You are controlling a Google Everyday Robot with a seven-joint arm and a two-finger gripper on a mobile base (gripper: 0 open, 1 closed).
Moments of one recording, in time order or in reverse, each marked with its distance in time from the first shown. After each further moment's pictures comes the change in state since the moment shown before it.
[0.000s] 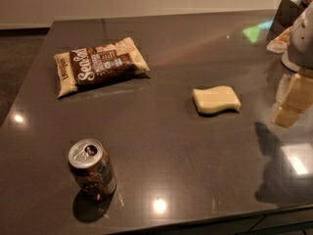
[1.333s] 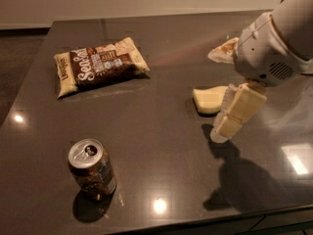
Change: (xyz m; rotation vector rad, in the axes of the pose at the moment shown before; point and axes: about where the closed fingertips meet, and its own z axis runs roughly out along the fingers) arm -0.099 0.040 0.021 -0.106 -0.329 -0.116
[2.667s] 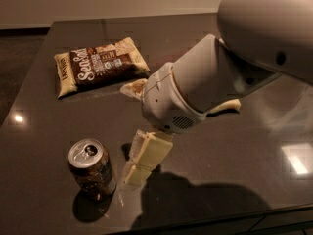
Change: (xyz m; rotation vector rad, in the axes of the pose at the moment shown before) arm -0.124 0.087 0.092 -0.162 -0.279 -0.157
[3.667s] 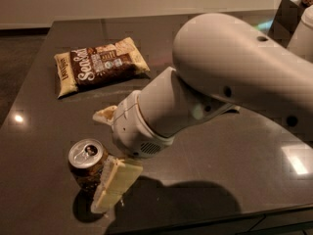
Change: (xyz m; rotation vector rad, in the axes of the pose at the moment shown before) arm -0.015 0.027 0.057 -0.085 -0.038 -0.030
